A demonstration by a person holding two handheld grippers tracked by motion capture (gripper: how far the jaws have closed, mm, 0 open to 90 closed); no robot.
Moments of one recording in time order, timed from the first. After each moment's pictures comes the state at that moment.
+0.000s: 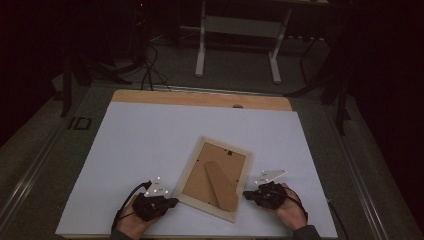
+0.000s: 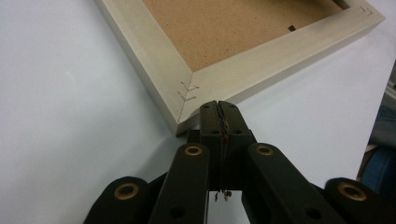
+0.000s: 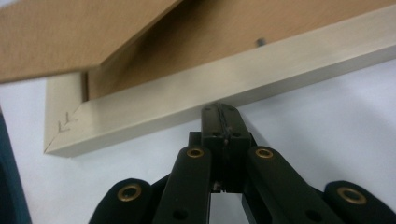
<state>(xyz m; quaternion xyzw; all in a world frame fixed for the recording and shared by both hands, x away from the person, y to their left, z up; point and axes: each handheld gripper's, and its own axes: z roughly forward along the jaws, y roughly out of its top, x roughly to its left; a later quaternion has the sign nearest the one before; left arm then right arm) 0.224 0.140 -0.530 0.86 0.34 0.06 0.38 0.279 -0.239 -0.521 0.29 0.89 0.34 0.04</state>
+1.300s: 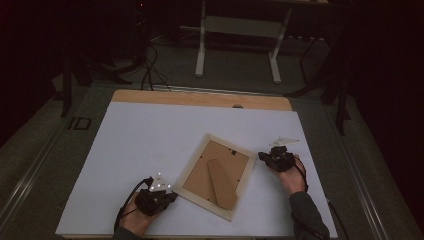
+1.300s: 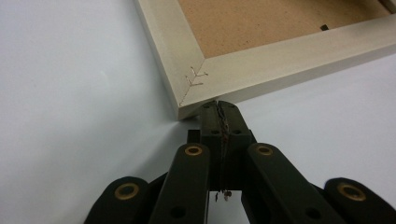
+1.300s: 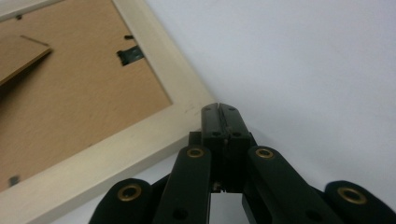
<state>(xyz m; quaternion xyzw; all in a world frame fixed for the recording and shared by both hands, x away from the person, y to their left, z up) 0.237 0.134 -0.532 0.85 0.38 0.09 0.35 0.375 -0.272 -0.511 0.42 0.82 0.35 0.16</state>
